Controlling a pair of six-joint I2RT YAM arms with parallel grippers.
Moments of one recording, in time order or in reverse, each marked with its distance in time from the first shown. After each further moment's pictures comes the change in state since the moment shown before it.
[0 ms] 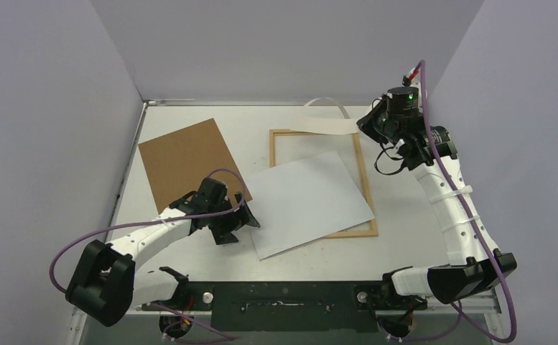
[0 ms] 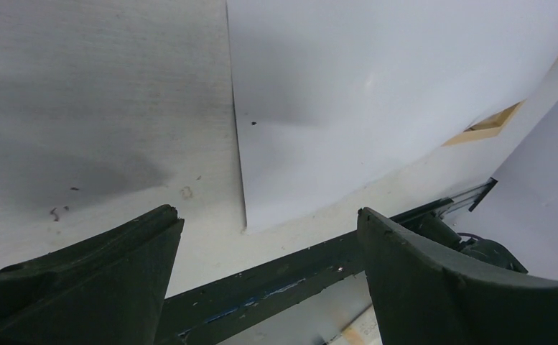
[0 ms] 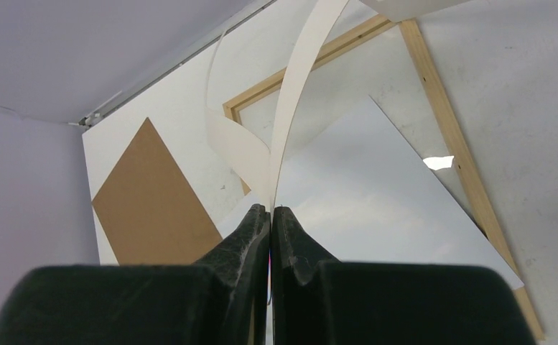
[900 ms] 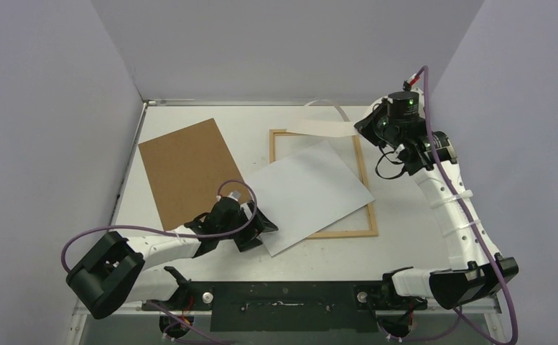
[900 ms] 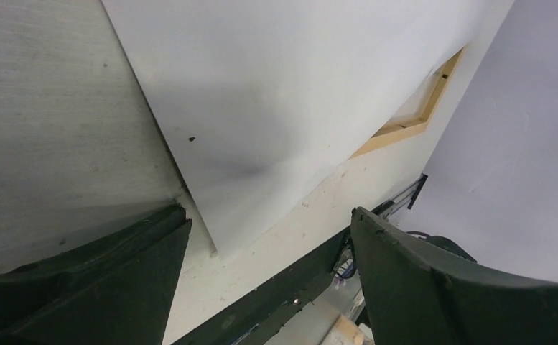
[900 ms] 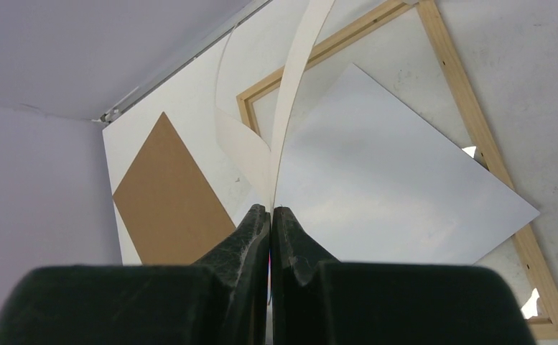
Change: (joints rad) left arm -0.246 0.056 -0.248 0.634 -0.094 -0.338; right arm -0.006 -0.028 -0.064 0.046 -0.047 0.055
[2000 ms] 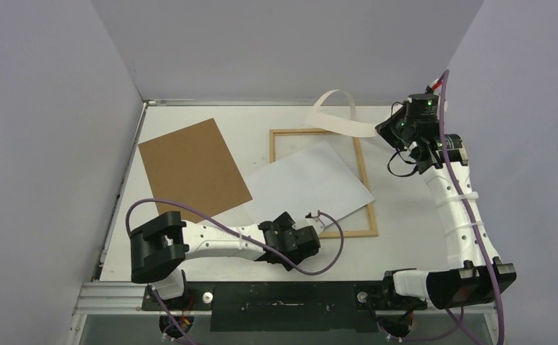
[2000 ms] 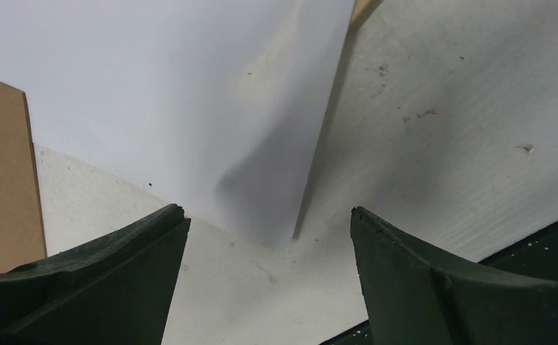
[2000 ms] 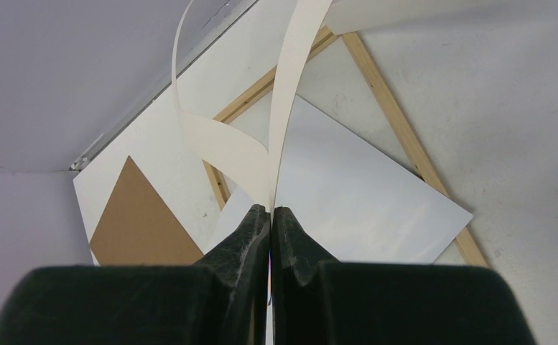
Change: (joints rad) left arm -0.592 0.379 0.675 -0.753 -0.683 0.970; right arm -0.151 -0.022 -0.049 -0.005 -0.004 -0.024
